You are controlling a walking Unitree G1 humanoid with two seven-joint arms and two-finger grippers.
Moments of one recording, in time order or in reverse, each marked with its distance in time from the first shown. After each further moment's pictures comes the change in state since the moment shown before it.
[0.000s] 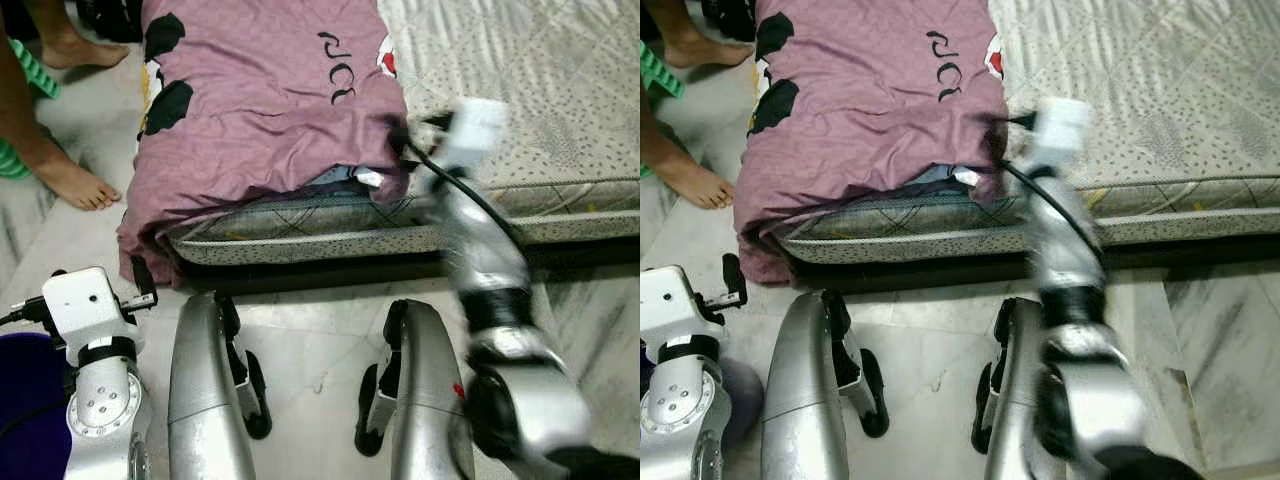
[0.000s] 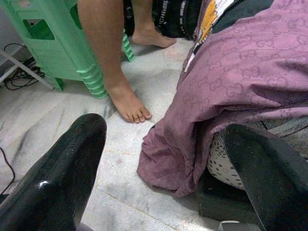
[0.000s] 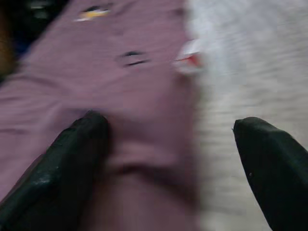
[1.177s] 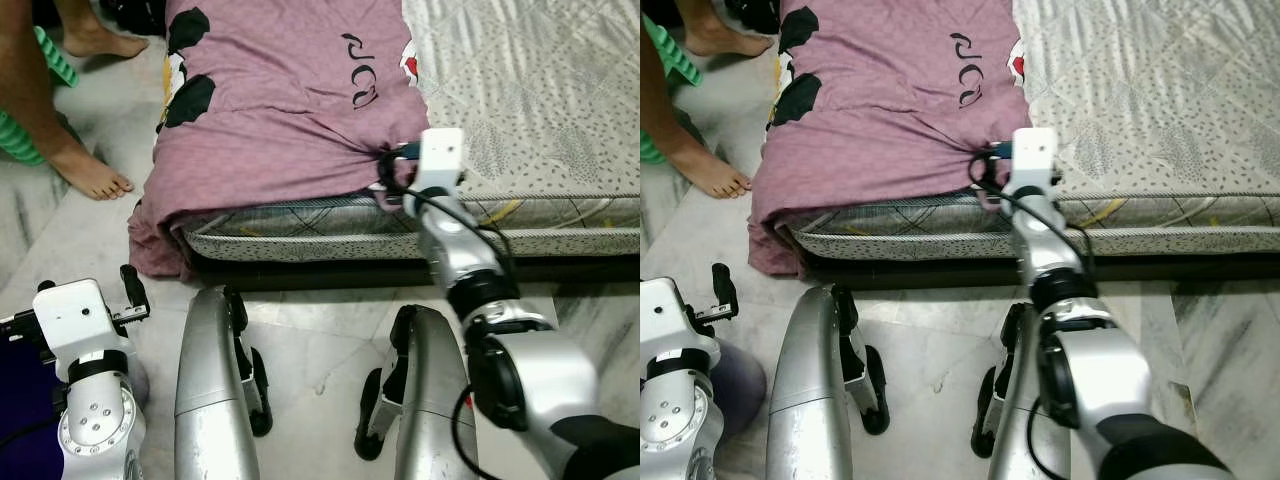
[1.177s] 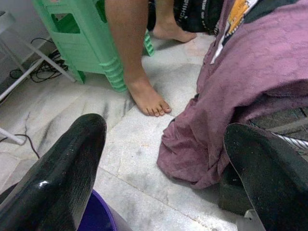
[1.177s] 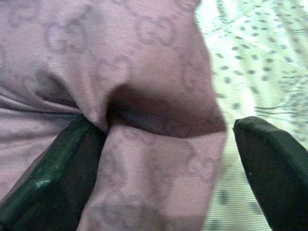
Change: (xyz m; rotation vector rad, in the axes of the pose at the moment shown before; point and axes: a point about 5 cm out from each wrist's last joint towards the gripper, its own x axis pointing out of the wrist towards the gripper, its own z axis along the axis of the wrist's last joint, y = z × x) left arm -0.012 0.009 -0.001 0.037 0.004 0.031; right arm -0.001 -0.044 -0.037 -0.299 0.159 -0.264
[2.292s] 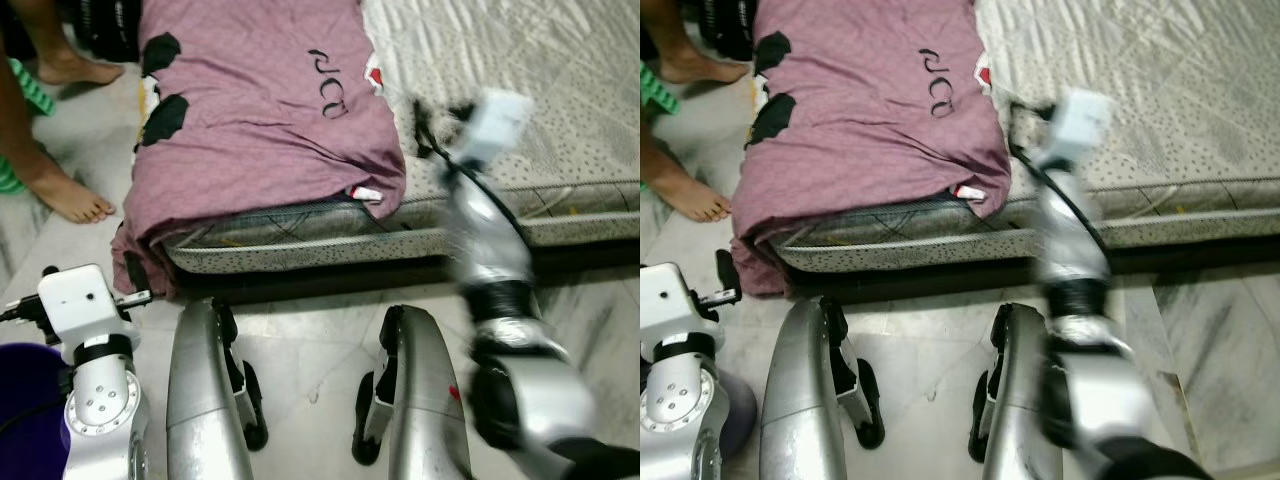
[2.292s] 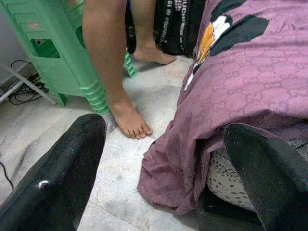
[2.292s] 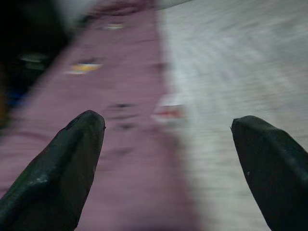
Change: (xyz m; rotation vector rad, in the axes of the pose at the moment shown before) left arm 0.013 -0.007 0.005 -0.018 -0.036 -0.003; right arm -0.012 0.029 0.062 0.385 -0.281 0.220
